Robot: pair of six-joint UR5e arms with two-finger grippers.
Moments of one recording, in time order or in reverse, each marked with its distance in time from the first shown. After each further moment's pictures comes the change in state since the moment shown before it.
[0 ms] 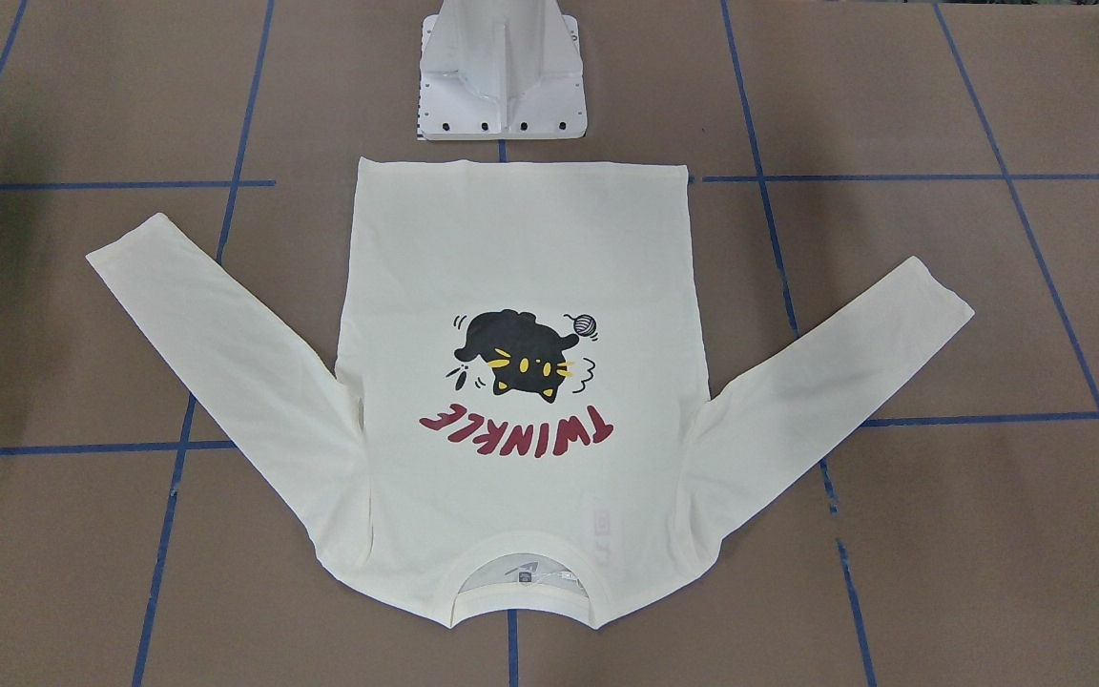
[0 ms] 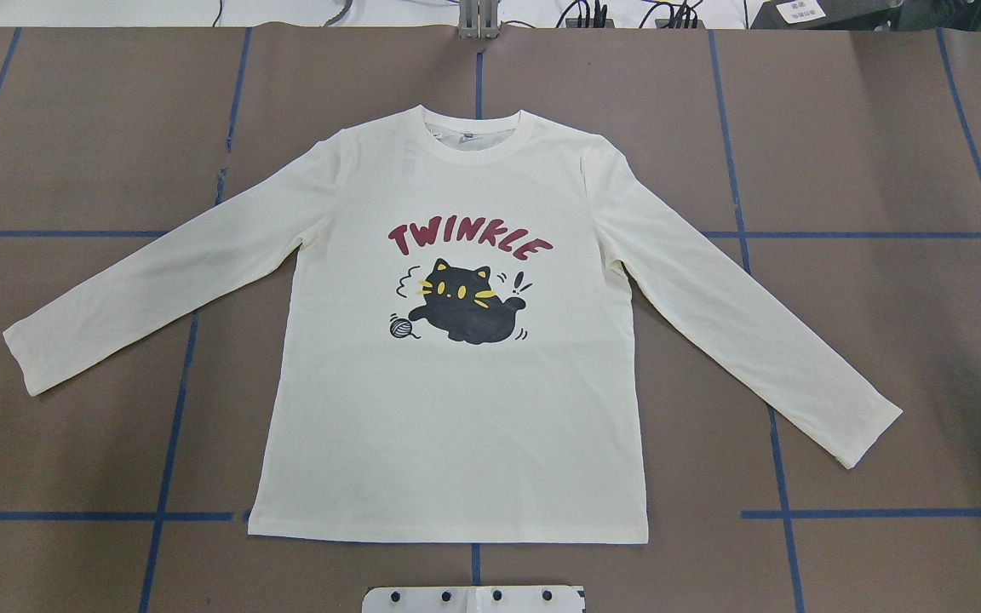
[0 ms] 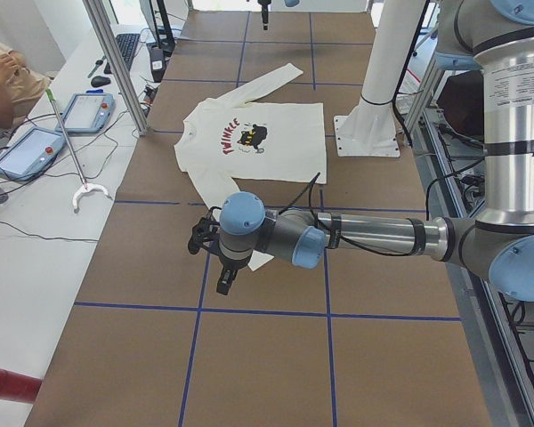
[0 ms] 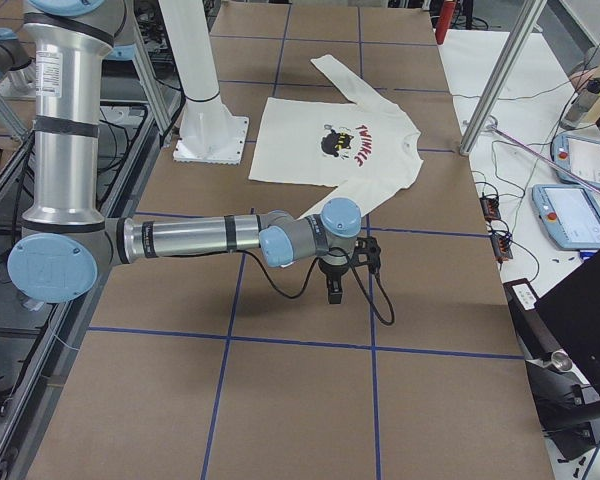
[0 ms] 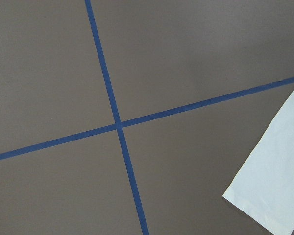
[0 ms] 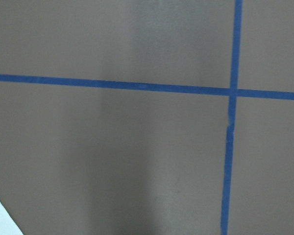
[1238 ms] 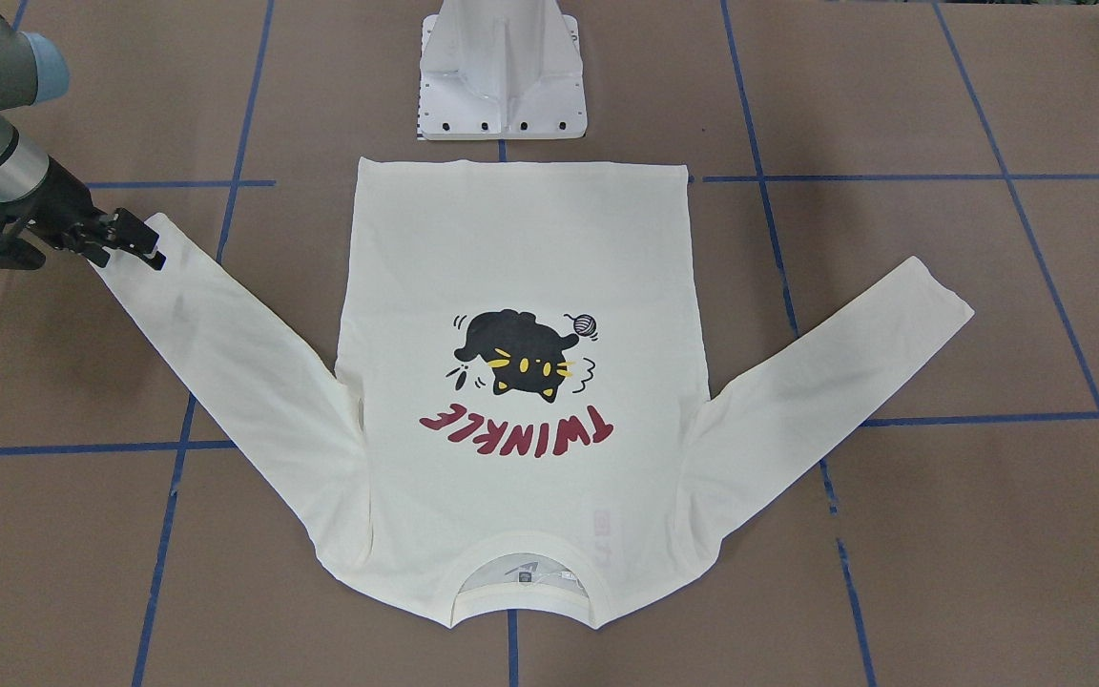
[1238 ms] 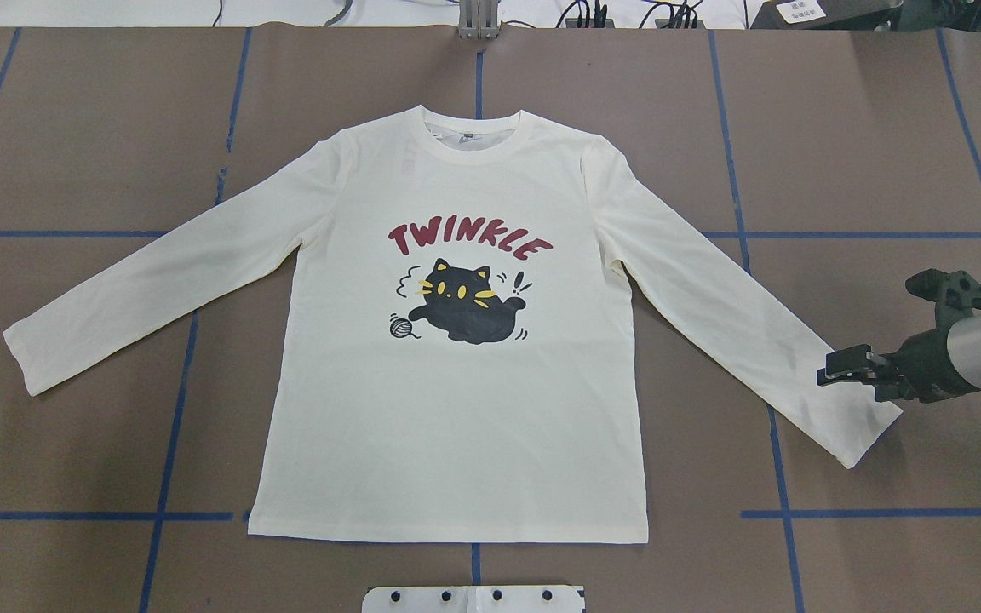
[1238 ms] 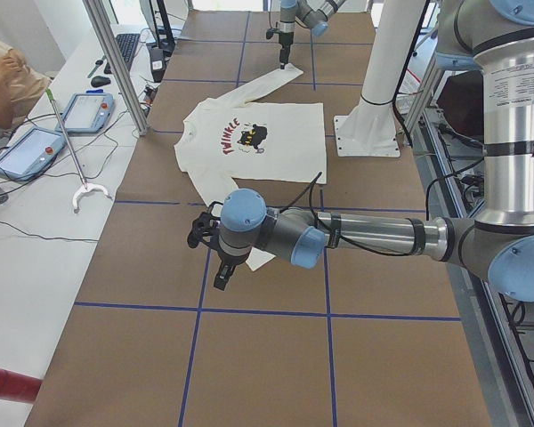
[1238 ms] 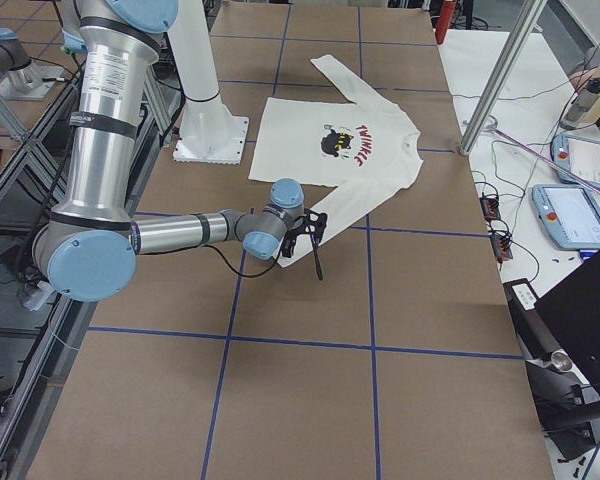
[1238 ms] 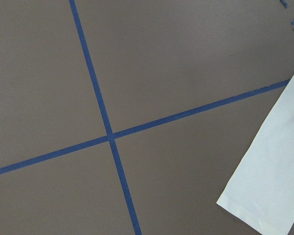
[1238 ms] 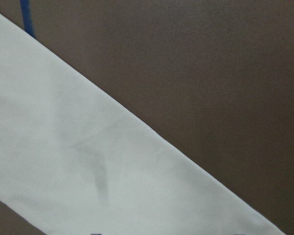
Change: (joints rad) left arm 0.003 -0.001 -0.007 -0.045 -0.004 -0.002; right arm -0.528 -0.104 0.047 0.569 -0.242 1.008
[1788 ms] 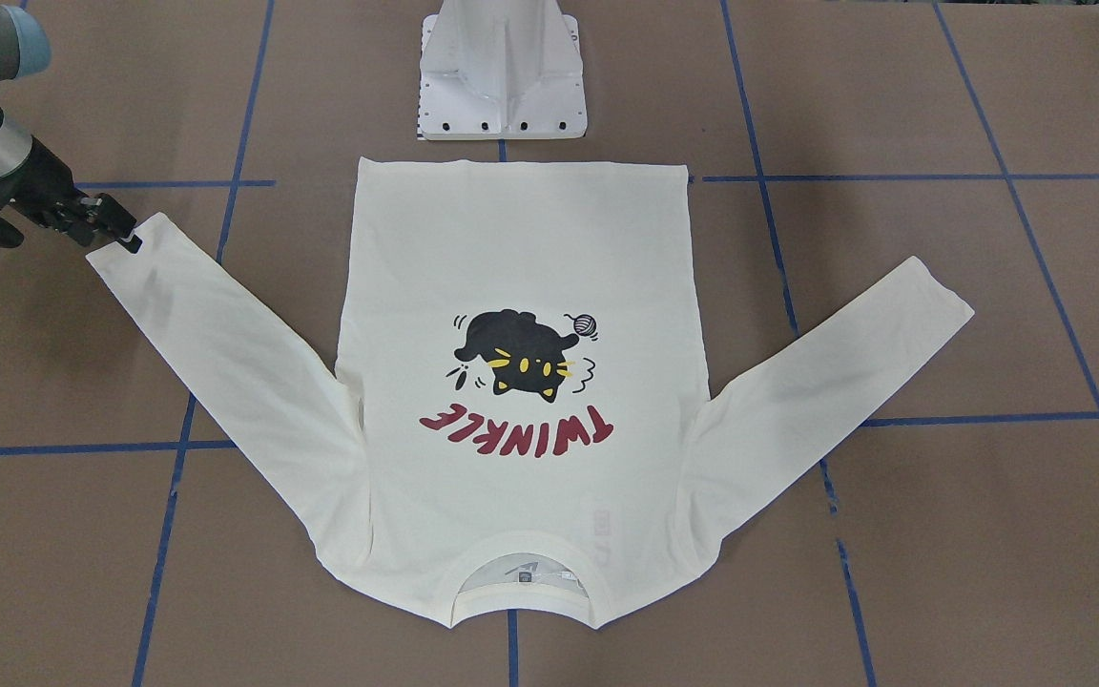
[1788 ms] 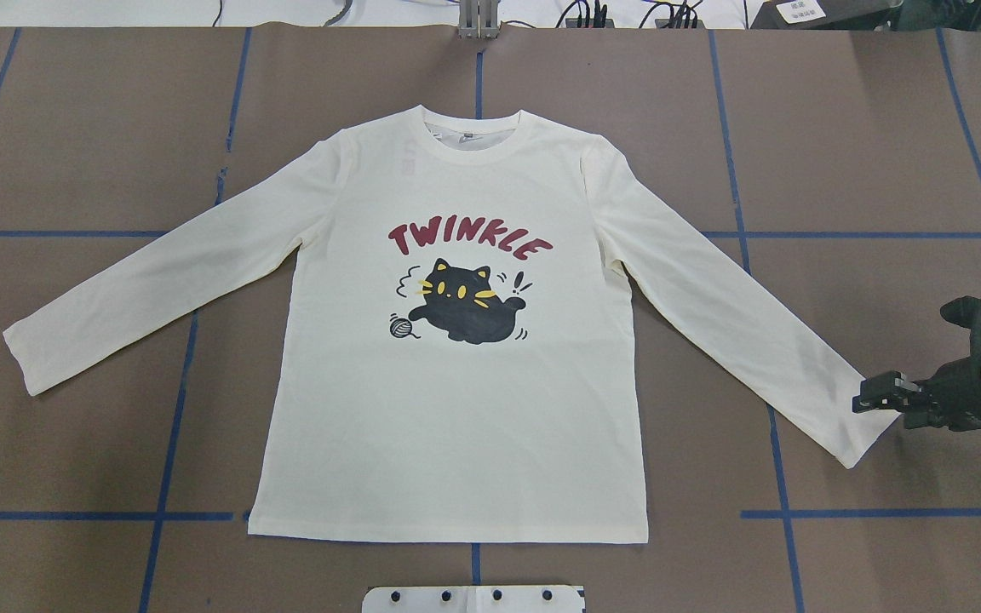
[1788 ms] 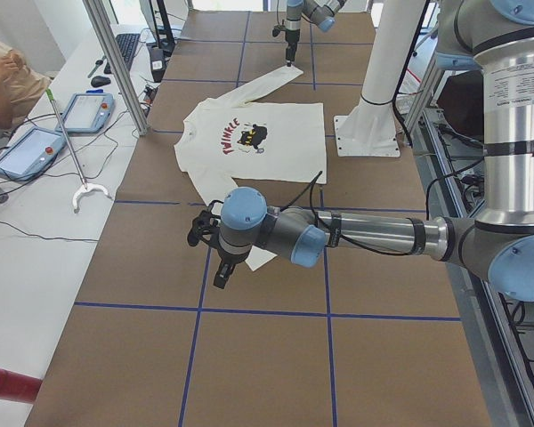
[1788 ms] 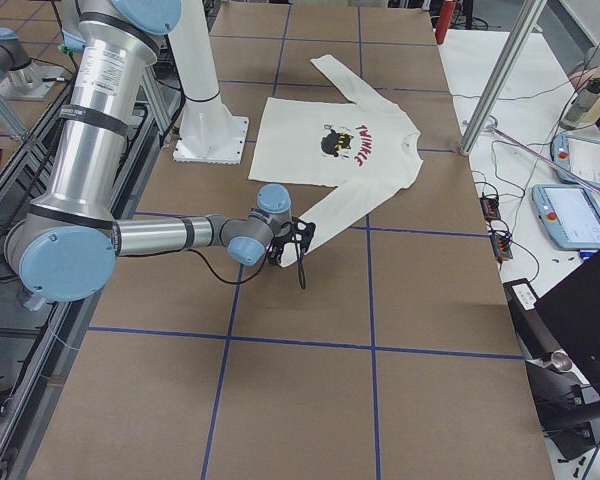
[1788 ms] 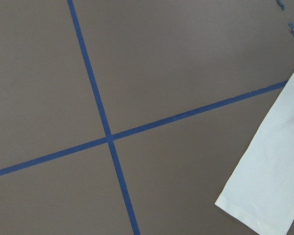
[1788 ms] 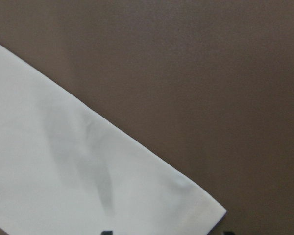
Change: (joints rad) left arm 0.000 0.000 -0.007 0.000 0.000 0.000; right arm -0.016 -0.092 0.027 0.000 -0.019 0.022
